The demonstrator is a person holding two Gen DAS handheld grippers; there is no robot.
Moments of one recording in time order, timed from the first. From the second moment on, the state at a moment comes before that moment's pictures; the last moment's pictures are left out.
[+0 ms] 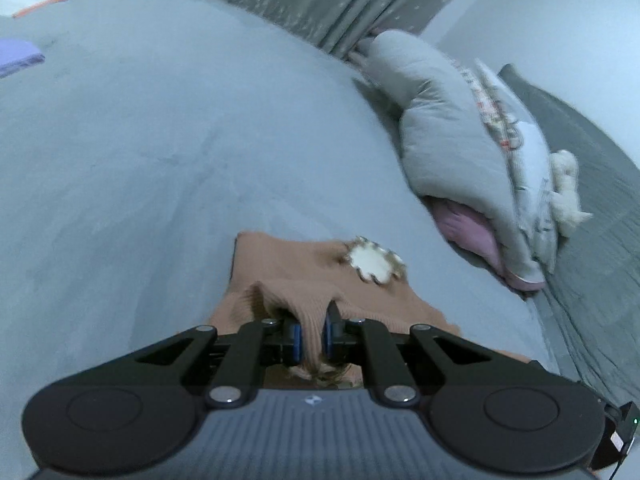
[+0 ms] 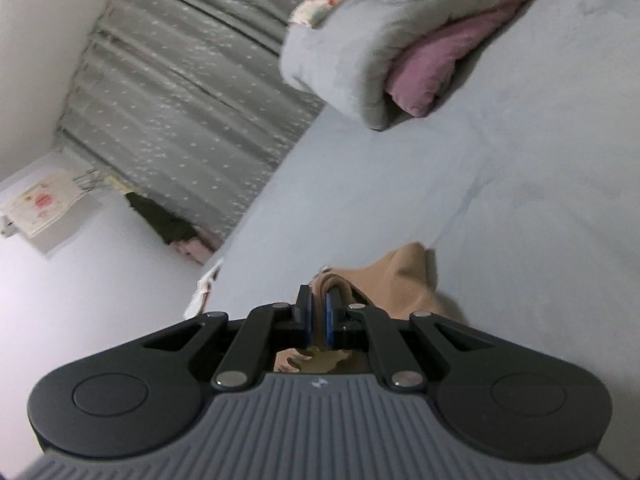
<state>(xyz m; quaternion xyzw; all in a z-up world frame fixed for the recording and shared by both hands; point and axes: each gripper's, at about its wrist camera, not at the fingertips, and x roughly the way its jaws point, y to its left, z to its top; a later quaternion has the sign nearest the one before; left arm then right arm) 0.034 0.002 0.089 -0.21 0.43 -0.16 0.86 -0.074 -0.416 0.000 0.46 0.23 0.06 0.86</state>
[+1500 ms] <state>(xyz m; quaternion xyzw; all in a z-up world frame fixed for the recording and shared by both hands) 0.103 -0.017 0.065 0.02 0.39 -0.12 0.91 0.026 -0.416 0.018 0.27 0.29 0.03 0.92</state>
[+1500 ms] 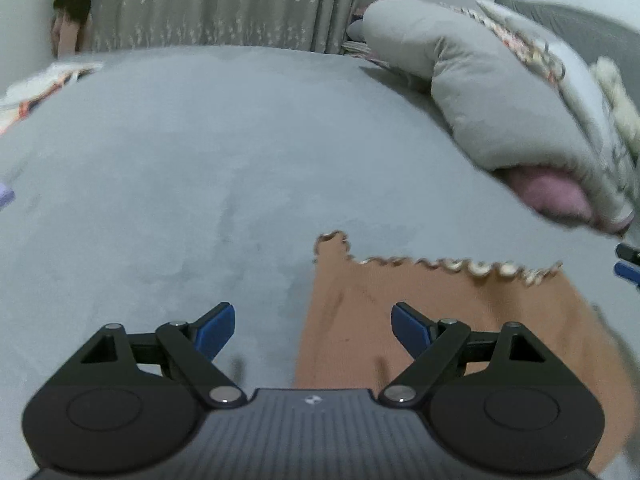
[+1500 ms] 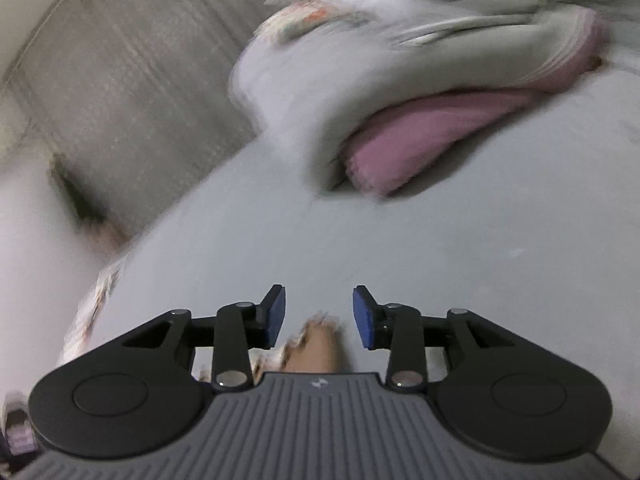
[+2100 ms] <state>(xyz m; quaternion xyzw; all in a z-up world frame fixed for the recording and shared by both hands) 0.104 0.004 0.039 -0.08 0.40 -0.15 0.90 0.025 -0.391 -0.009 0.21 0.32 0.01 0.92</state>
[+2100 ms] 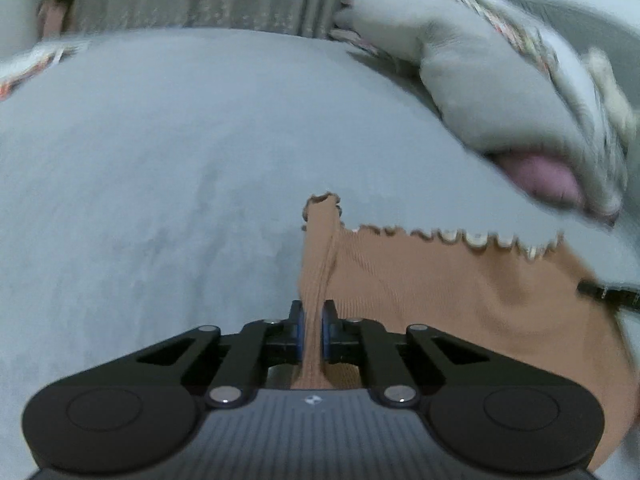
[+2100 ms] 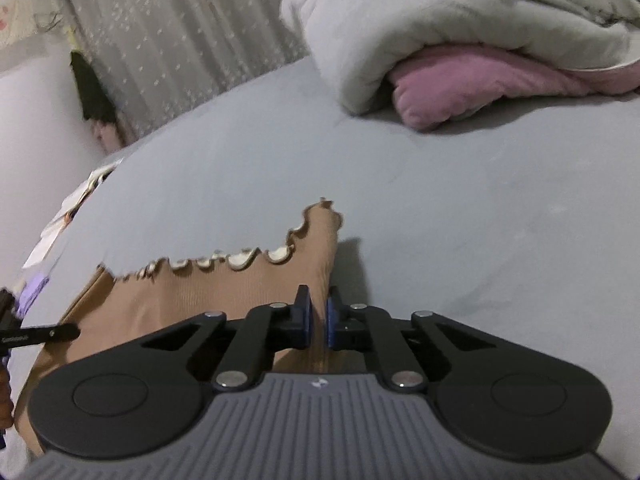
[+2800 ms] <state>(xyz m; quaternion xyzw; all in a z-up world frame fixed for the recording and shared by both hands) 0.073 0.008 0.097 -0.09 0.33 -0.14 0.93 0.027 -0.372 0.022 0.14 0.30 0.02 0.94</state>
